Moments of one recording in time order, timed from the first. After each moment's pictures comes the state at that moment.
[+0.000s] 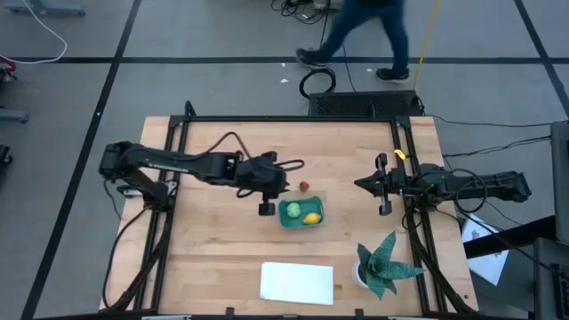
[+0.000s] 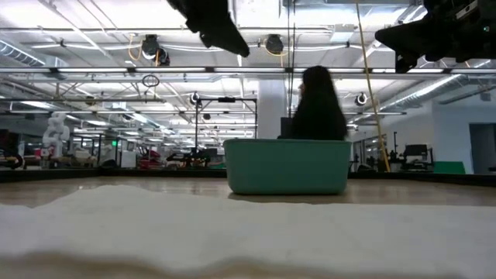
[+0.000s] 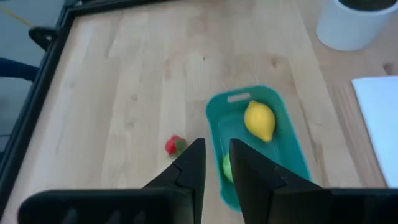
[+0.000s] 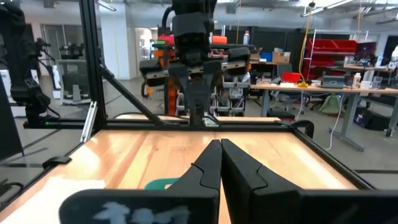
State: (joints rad) left arm -0.05 1.56 1.29 -0.46 -0.10 0.10; right arm 0.02 0.30 0.13 0.24 0.03 -0.01
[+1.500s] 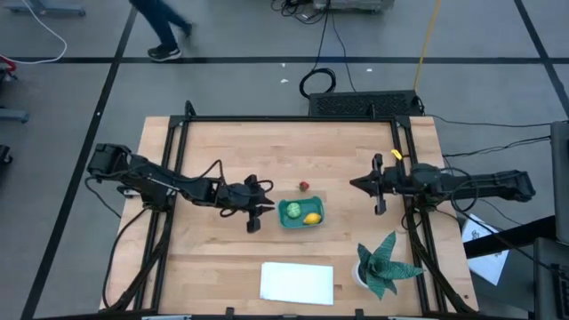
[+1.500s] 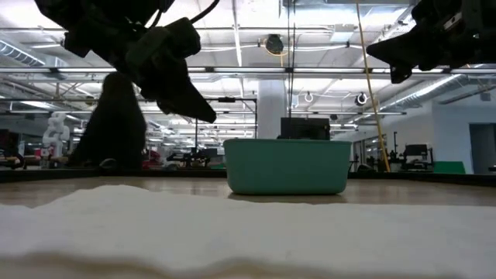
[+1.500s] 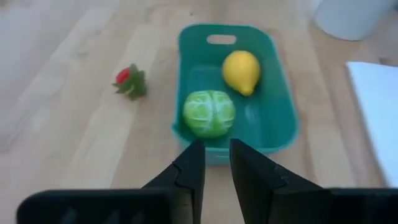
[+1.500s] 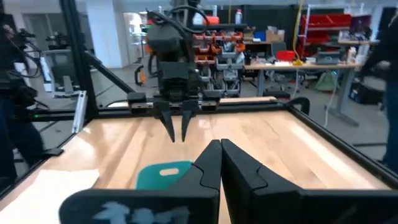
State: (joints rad) left arm -0.14 1.47 0.67 0.20 -0.15 -0.19; right arm -0.01 0.39 0.13 0.26 0.03 0.04
